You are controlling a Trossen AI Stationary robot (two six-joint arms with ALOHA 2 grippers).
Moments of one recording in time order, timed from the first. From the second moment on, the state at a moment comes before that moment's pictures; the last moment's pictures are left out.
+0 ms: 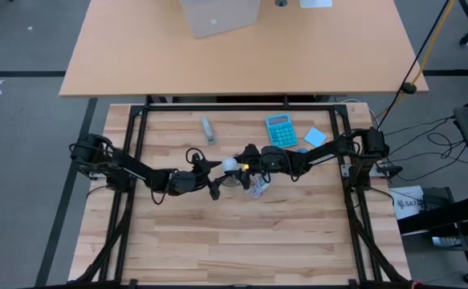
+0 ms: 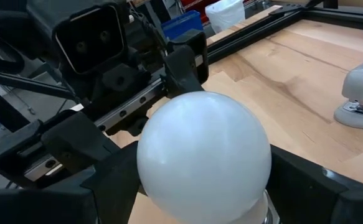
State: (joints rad) left arm -0.16 1.62 0.50 0.82 -0.61 -0.28; right arm -0.08 1.81 0.73 0.77 -0.01 0.45
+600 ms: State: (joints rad) left arm -0.11 1.62 0.50 0.80 -0.55 -0.31; right arm -0.08 1.81 0.73 0.72 0.01 0.32
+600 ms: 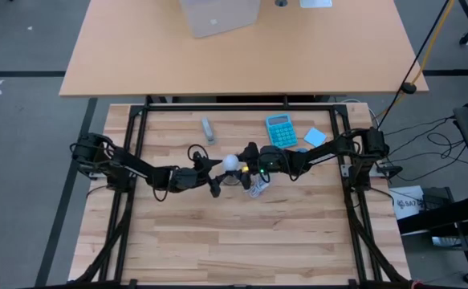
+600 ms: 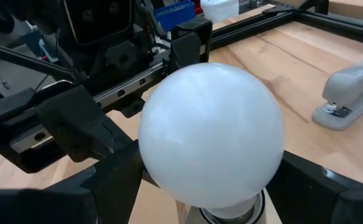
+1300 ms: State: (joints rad) left arm -0.11 1.62 0.50 0.80 -0.58 -0.31; right arm -0.07 1.81 0.72 0.63 0.01 0.06
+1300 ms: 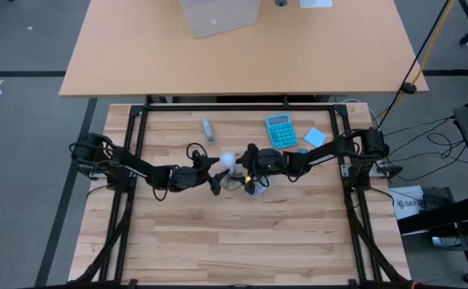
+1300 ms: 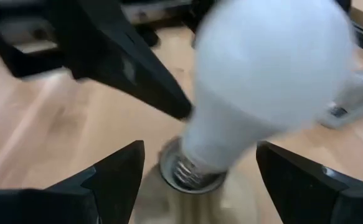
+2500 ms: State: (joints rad) left arm -0.14 1.62 0.50 0.83 -0.51 -0.20; right arm -0.05 1.81 0.73 0.66 0.03 -0.08
